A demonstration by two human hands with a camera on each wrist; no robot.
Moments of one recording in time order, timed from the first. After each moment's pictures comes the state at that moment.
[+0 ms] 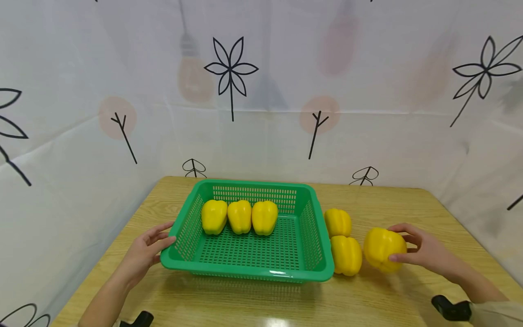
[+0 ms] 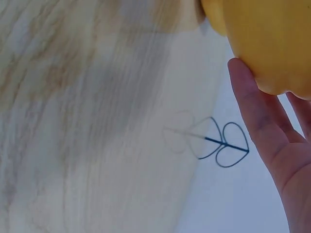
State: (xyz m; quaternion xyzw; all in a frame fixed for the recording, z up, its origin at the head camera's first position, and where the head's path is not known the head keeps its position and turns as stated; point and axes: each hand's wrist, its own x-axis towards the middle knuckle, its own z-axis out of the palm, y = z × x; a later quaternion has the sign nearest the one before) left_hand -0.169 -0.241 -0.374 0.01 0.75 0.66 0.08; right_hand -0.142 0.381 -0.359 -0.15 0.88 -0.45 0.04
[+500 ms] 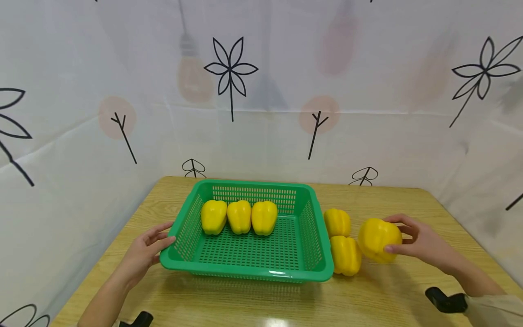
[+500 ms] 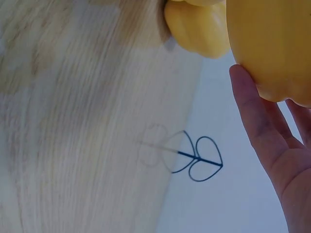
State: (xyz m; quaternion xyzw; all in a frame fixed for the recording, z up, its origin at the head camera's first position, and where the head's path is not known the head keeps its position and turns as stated) left_hand -0.168 -0.240 -0.373 0.01 0.75 0.66 0.08; right_hand -0.145 0.365 -0.339 -0.15 0.88 -0.45 0.02
